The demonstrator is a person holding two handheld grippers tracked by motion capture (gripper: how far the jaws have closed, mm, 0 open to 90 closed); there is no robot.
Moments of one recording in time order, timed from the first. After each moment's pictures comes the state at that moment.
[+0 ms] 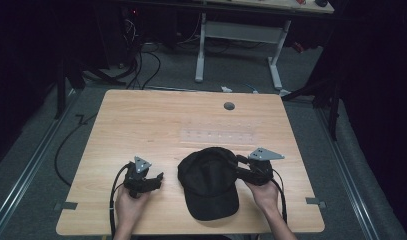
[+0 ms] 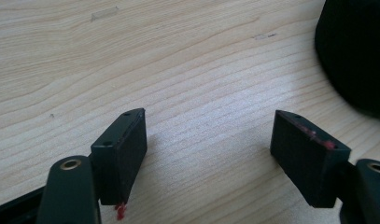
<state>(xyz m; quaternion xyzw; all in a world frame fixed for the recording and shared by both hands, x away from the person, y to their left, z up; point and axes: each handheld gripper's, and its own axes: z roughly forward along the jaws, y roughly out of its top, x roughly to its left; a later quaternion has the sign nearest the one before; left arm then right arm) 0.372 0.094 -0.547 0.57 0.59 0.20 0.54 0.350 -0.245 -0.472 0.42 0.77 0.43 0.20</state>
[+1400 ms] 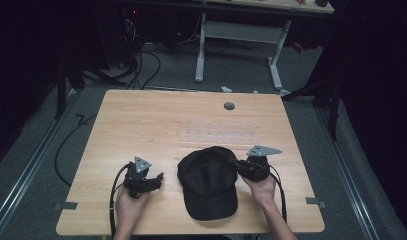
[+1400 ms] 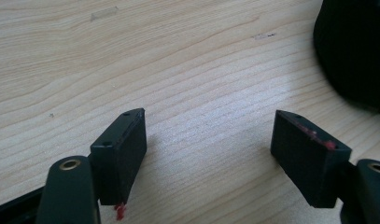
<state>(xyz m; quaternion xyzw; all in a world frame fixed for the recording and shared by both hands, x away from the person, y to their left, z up) 0.372 0.094 -0.547 0.57 0.59 0.20 0.54 0.368 -0.251 -0.485 0.40 0.78 0.46 0.12</state>
